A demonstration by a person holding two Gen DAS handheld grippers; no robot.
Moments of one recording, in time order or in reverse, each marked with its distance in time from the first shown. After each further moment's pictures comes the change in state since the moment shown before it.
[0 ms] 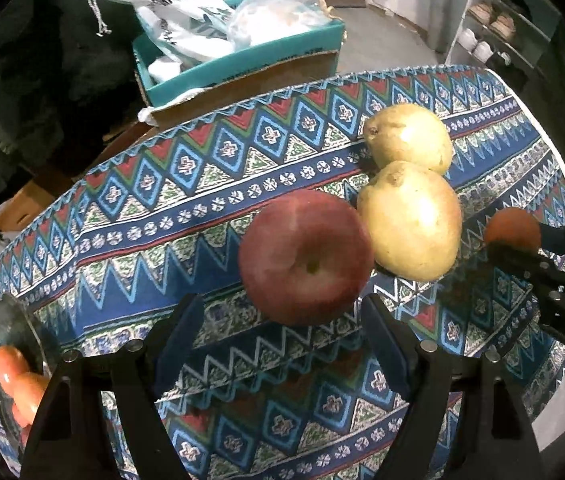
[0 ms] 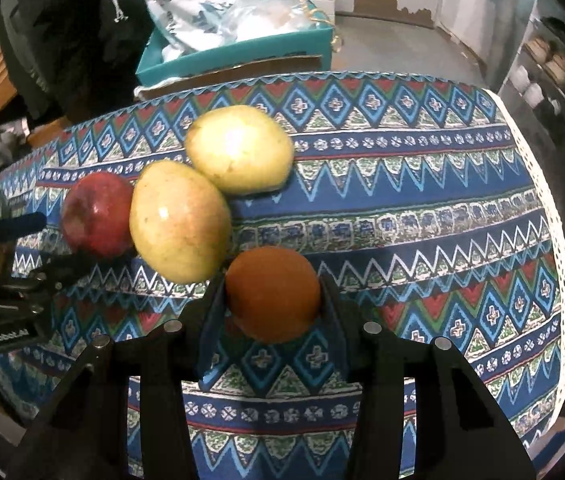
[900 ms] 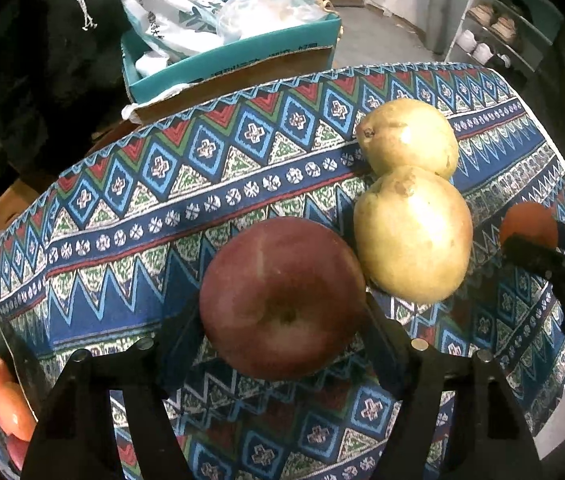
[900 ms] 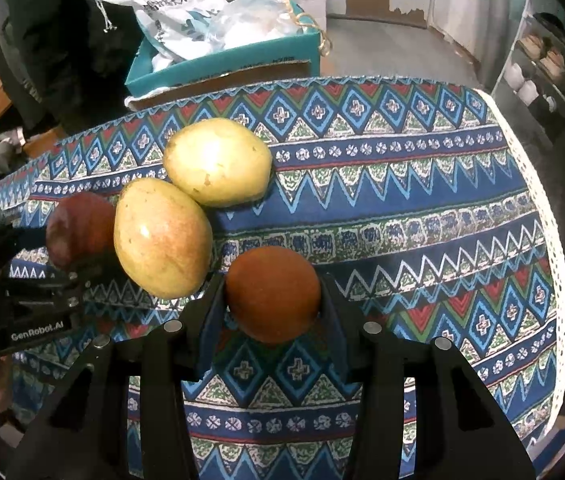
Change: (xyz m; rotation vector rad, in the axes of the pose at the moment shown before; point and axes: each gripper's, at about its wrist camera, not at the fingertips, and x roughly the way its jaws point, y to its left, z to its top) left arm 0.018 -0.006 0.006 -0.016 -0.001 -0.029; right arm -0.001 -0.010 0.005 0.009 -0.019 -0.015
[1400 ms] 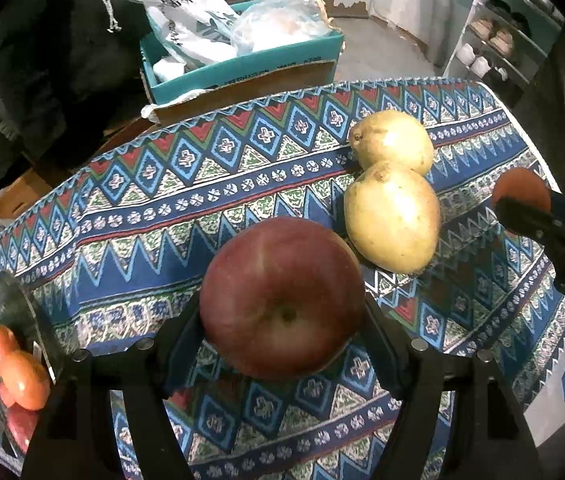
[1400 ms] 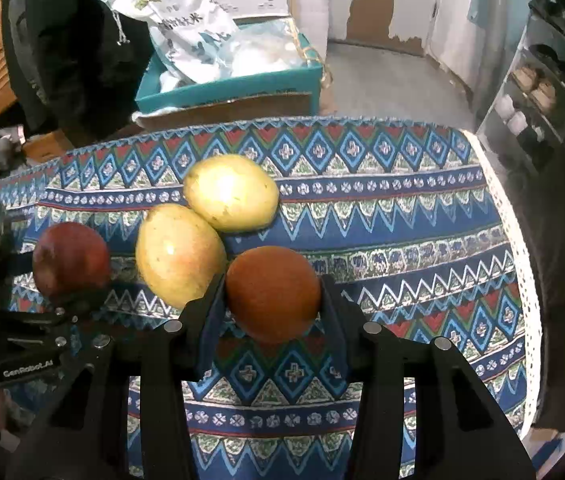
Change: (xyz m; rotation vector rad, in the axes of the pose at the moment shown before) left arm -0.041 0.006 -0.020 -0.038 -0.036 -0.006; right arm -0.033 0.016 0.009 -0.046 -0.065 -0.049
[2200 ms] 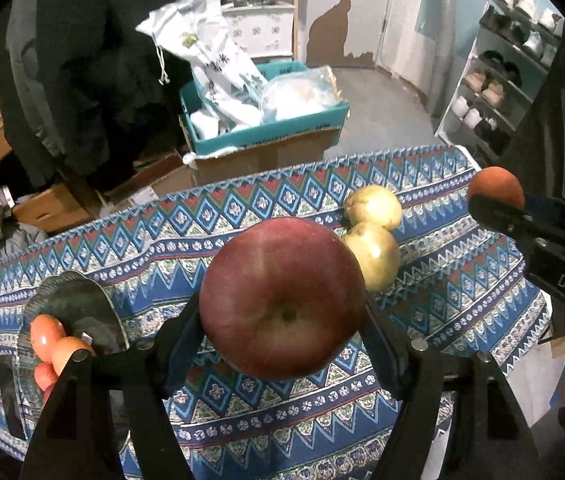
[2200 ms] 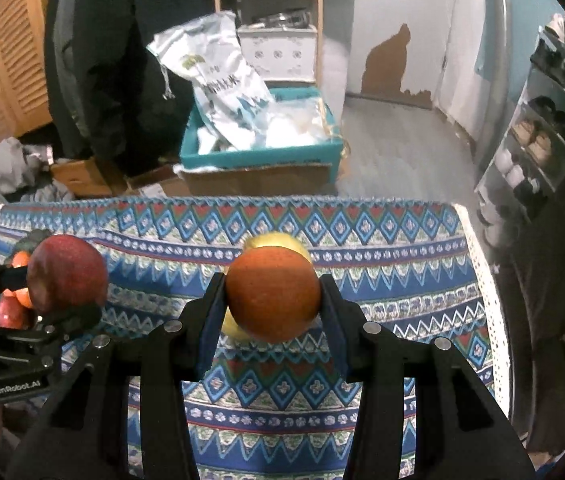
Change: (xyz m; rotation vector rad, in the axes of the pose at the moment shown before) left arm -0.105 0.023 -0.007 -0.058 -0.162 -0.007; right arm -0.081 0.038 0.027 -0.068 -0.170 0.023
